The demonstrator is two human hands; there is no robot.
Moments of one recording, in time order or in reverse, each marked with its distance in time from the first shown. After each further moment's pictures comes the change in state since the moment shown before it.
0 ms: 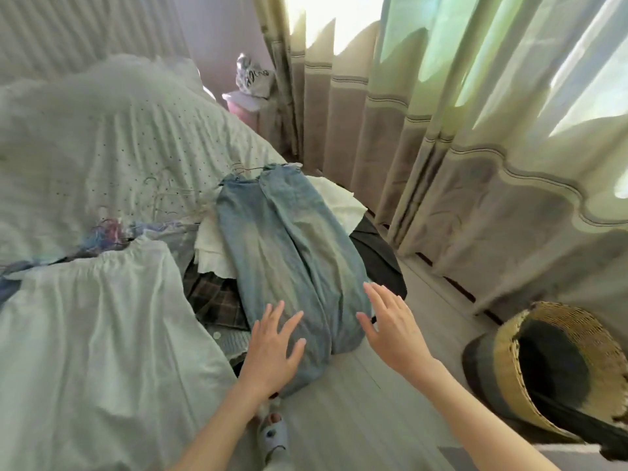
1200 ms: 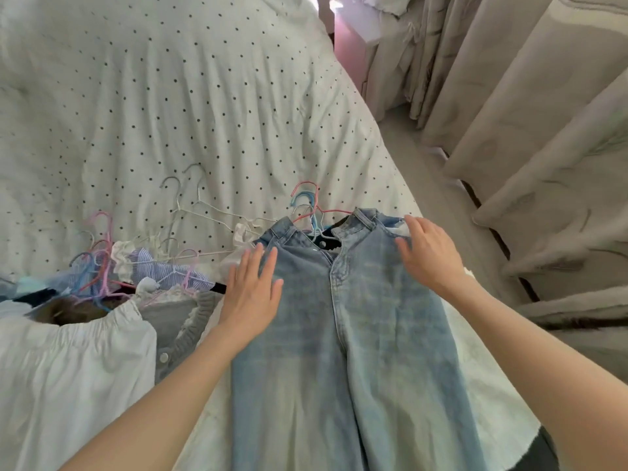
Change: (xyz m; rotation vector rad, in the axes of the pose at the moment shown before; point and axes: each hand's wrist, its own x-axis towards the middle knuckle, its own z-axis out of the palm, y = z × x) left_hand 0.477 -0.270 -0.087 0.166 0.062 -0.476; right_hand 0.659 0.019 0.188 -0.089 -0.318 -0.139
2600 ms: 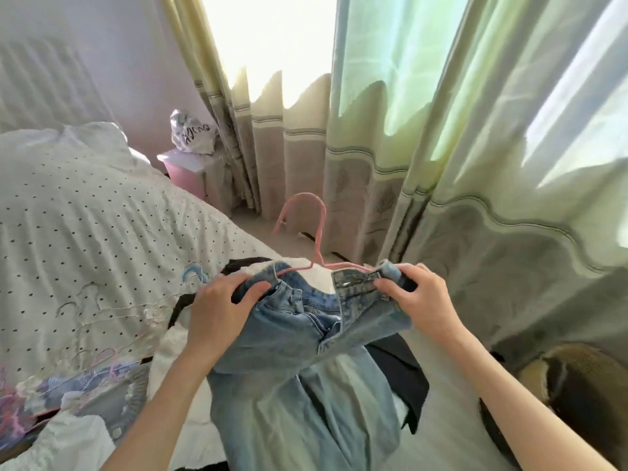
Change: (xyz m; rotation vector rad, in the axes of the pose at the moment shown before) left_hand -0.219 0.111 -0.164 -0.516 0.355 0.633; right_hand -0.417 -0.036 -0.137 0.516 0.724 0.370
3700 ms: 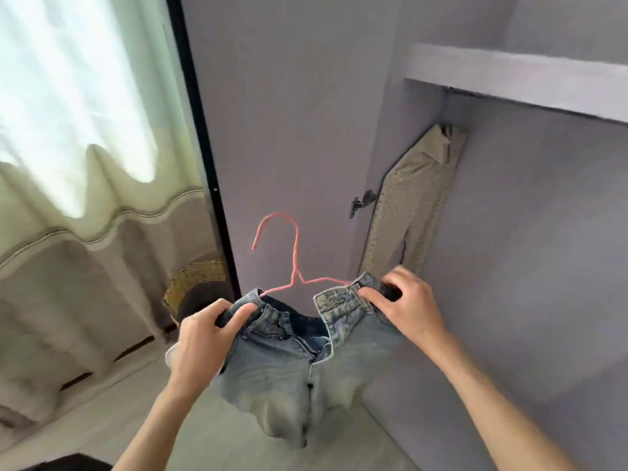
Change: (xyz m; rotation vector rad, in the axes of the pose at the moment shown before) left_hand -0.358 0.454 0.193 -0.439 -0.899 0.744; right_hand -0.580 0.105 -0.379 -0.528 0.993 0.677
